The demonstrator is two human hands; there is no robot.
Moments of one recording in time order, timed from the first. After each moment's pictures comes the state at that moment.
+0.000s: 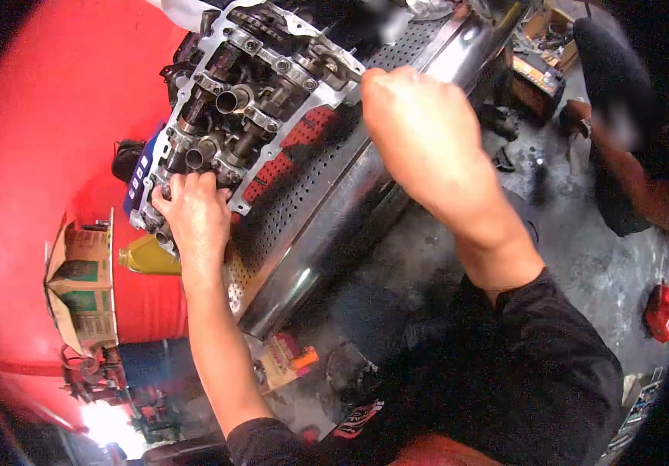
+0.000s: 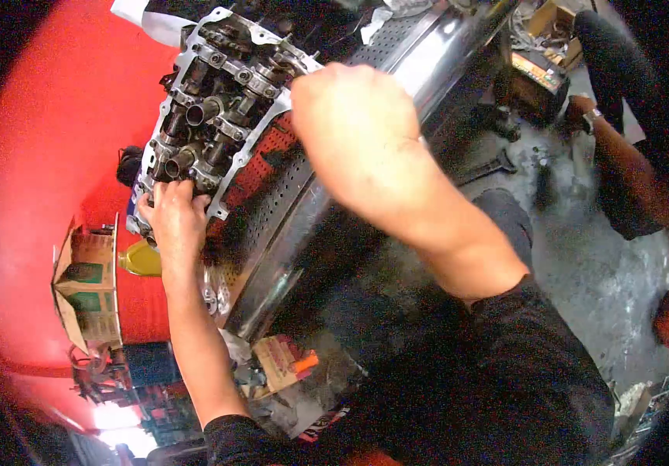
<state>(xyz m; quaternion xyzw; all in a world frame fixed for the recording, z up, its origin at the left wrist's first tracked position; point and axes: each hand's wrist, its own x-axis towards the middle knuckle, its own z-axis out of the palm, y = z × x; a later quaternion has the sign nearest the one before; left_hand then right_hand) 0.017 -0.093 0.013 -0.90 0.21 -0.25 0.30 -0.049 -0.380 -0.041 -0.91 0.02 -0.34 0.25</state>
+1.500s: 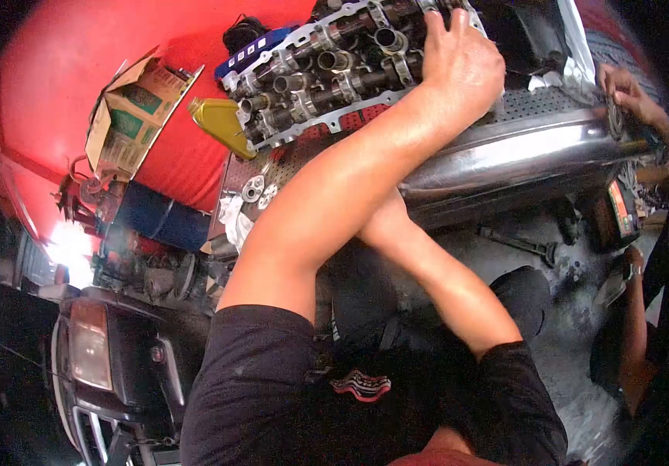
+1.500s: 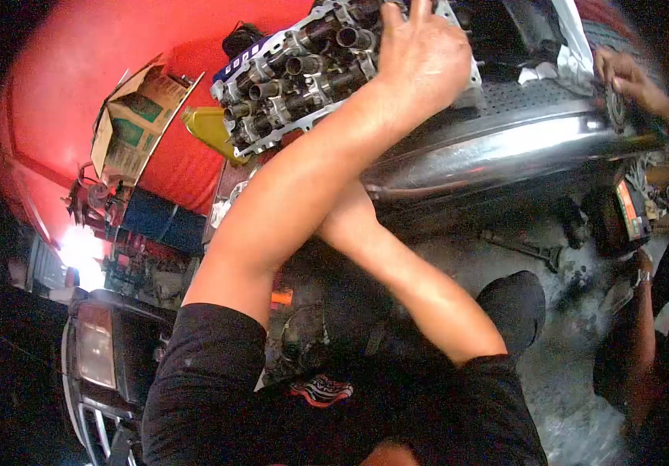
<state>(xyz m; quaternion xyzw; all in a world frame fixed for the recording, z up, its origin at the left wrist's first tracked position) 0.061 -0.295 -0.011 -0.87 0.27 -0.36 0.22 -0.058 -0.231 -0.124 -0.63 -0.35 -0.21 0.66</state>
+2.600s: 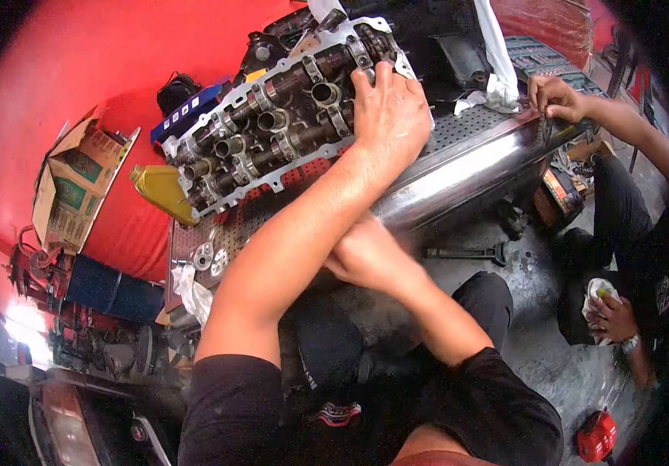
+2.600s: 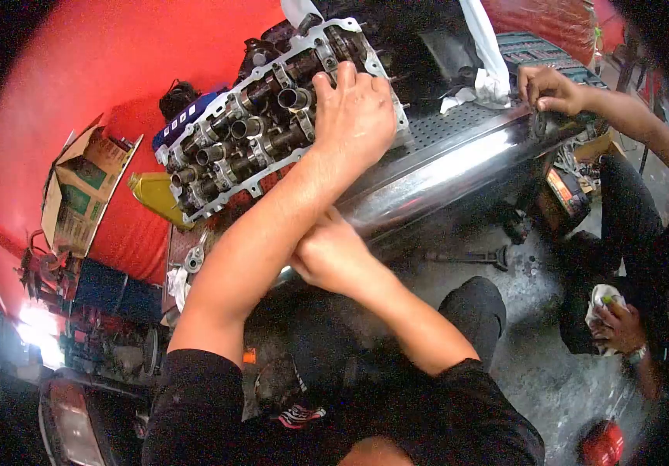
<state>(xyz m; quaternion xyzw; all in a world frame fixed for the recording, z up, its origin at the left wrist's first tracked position) 0.063 -0.285 -0.019 -0.86 0.27 -0.40 0.16 -0.042 -0.284 -0.129 -0.74 -0.43 -0.29 0.43</state>
